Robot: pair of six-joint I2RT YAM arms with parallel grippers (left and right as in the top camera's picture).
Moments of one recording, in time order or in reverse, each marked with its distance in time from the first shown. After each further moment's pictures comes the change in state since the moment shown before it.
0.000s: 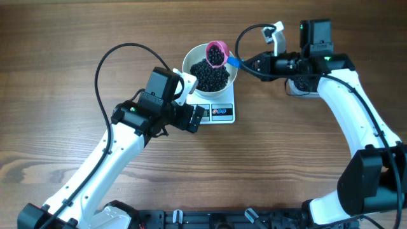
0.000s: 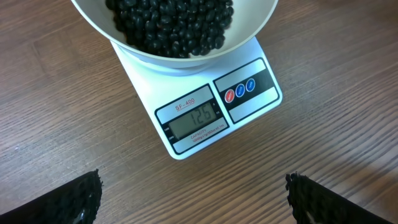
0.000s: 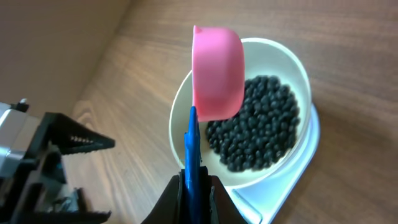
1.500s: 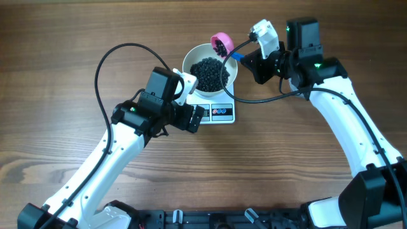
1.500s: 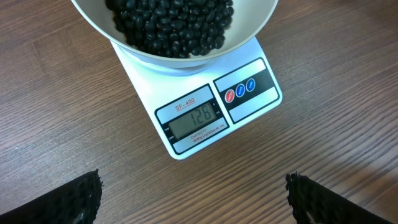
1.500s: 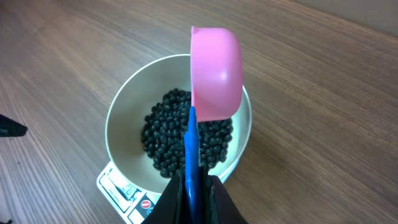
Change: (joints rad) left arm 0.000 0.000 0.000 0.000 0.000 0.000; right arm 0.107 -0.080 0.000 0.018 0.358 -0.229
